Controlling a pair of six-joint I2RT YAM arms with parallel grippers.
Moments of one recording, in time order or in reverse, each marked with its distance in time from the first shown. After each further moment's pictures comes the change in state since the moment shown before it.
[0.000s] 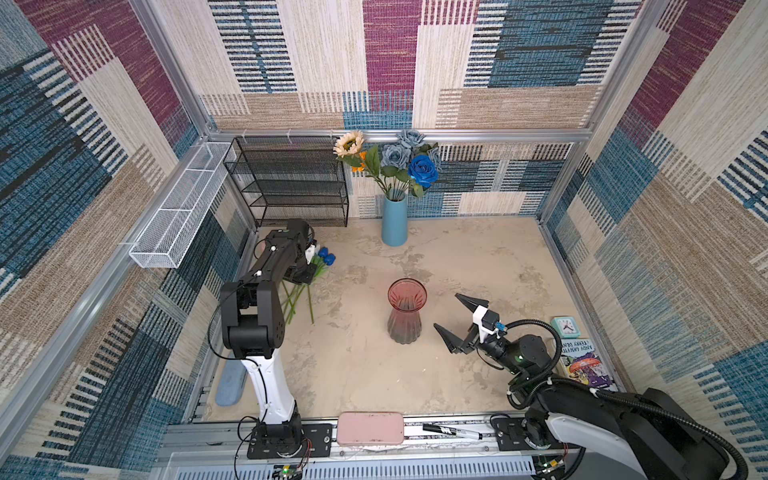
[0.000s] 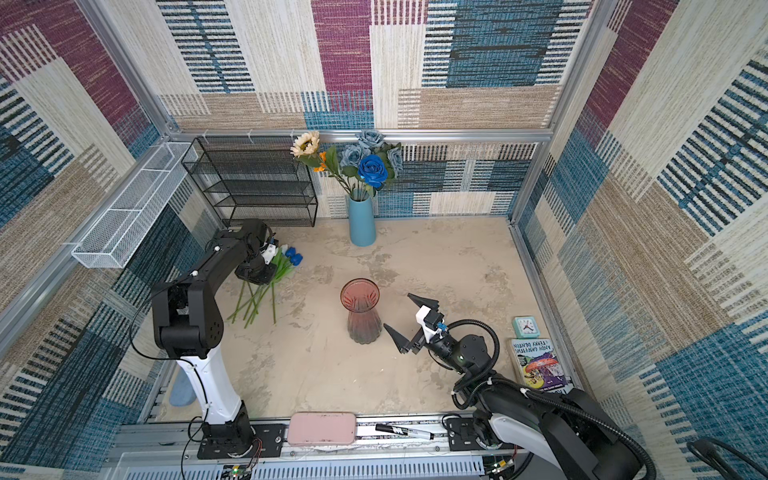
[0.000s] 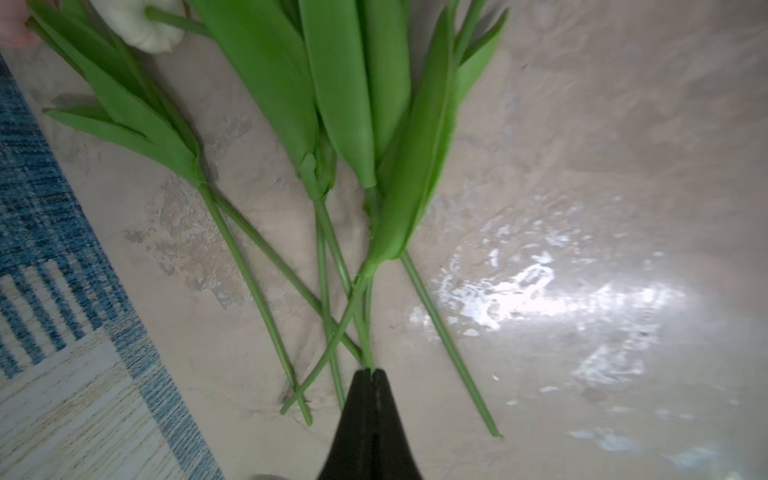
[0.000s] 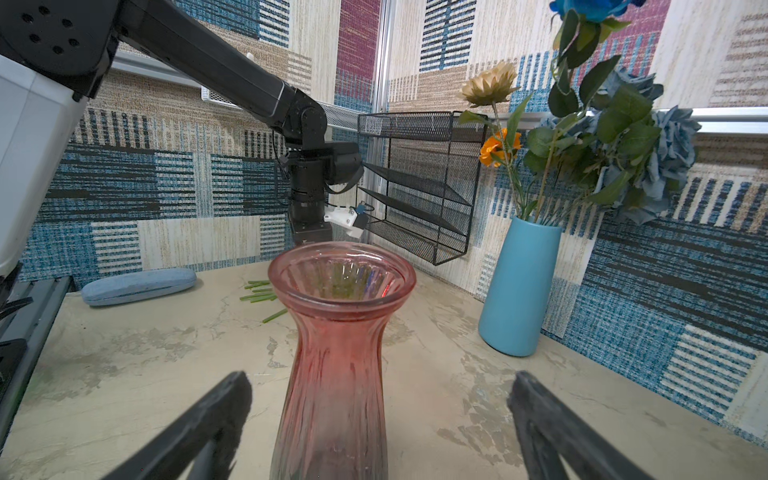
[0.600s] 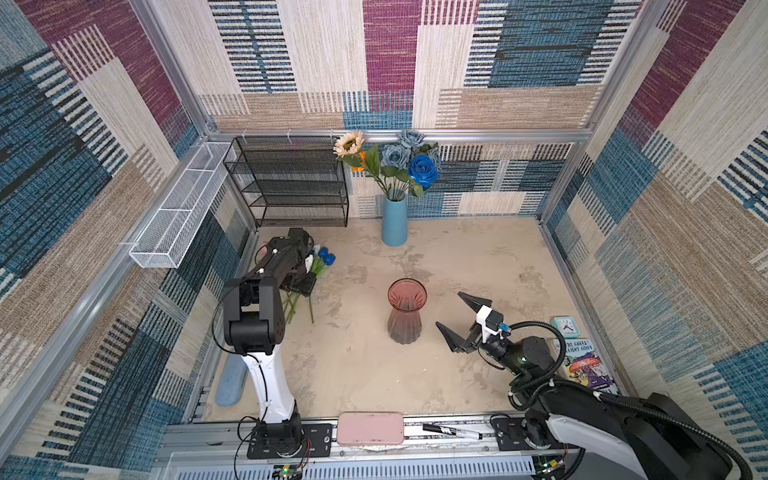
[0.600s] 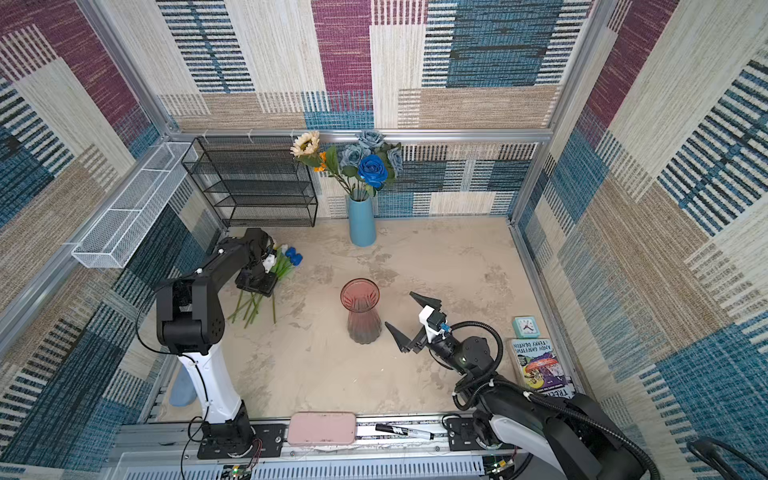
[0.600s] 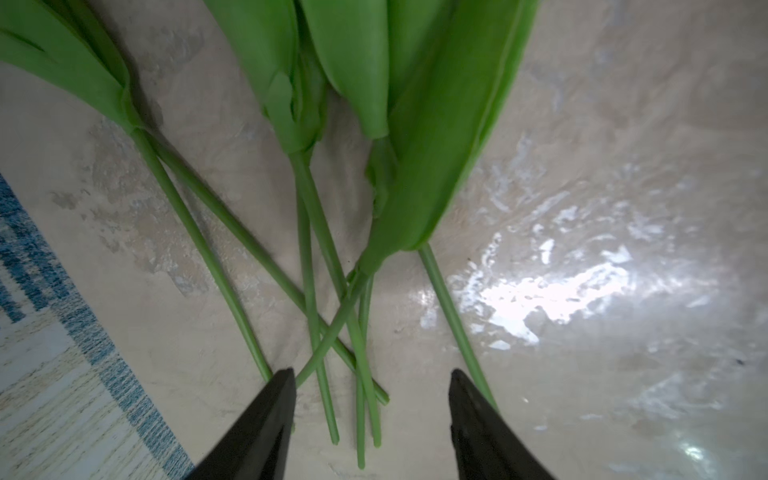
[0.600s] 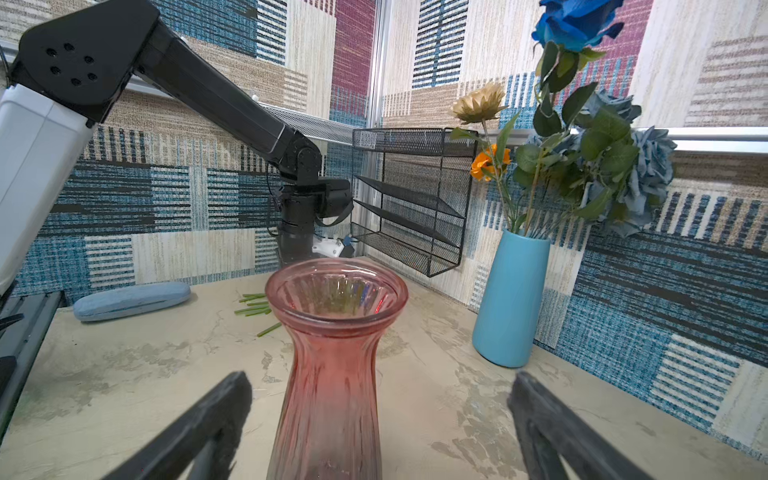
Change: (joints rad) left arm 0.028 0.069 -0.064 0.022 -0.056 -0.023; right arm 0.000 -0.027 -0.003 0.009 0.018 0.007
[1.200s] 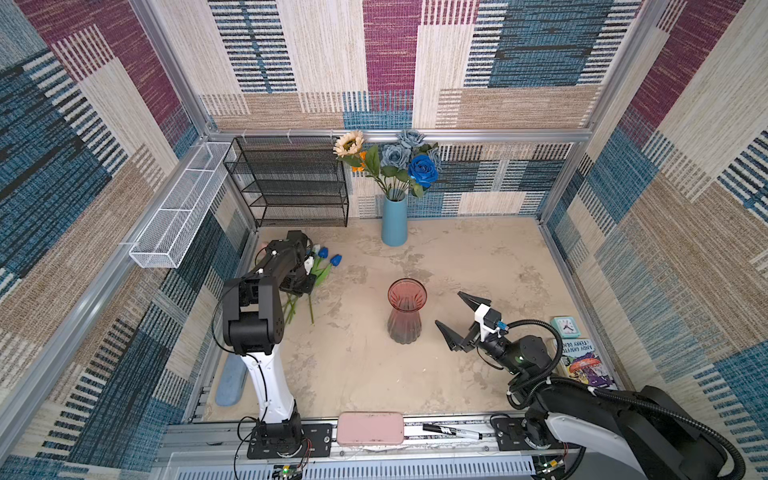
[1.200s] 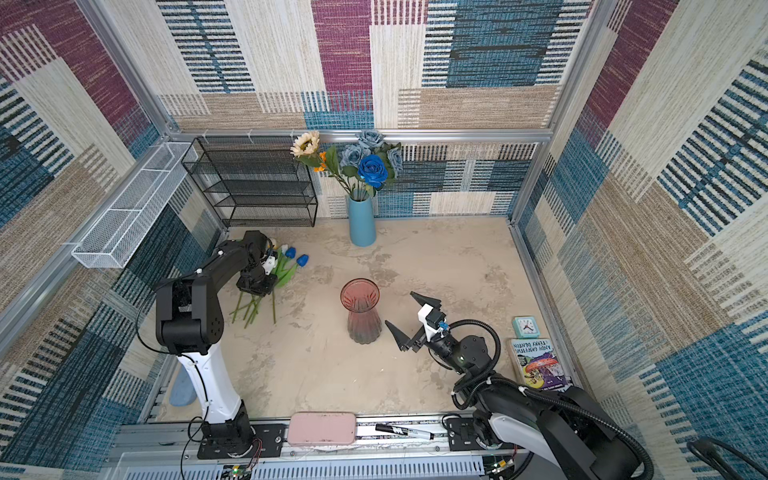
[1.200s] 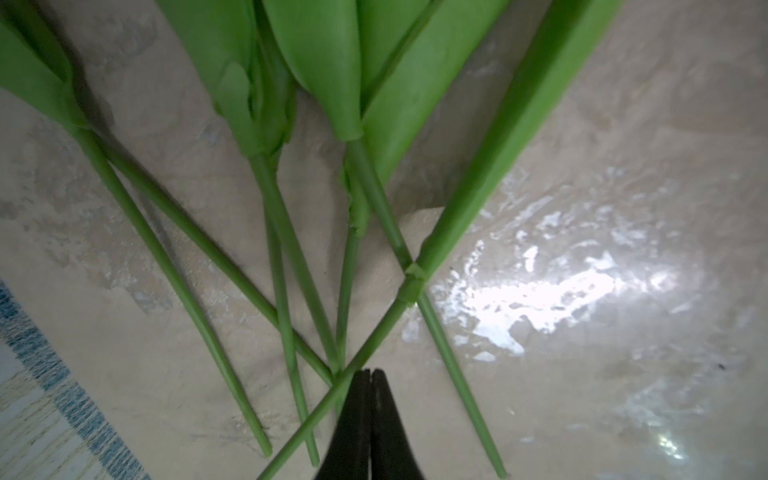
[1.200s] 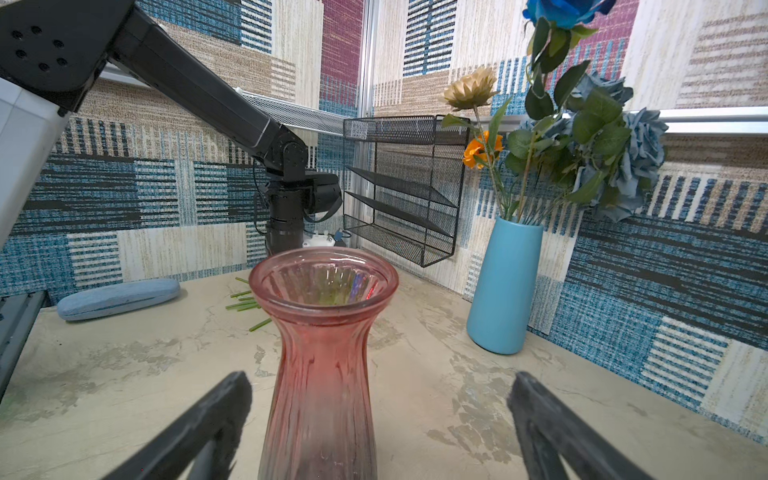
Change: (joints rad) left arm 0.005 -0.025 -0.036 0.032 0.060 -0.002; right arm 0.000 0.047 -0.003 0.030 0.026 0.005
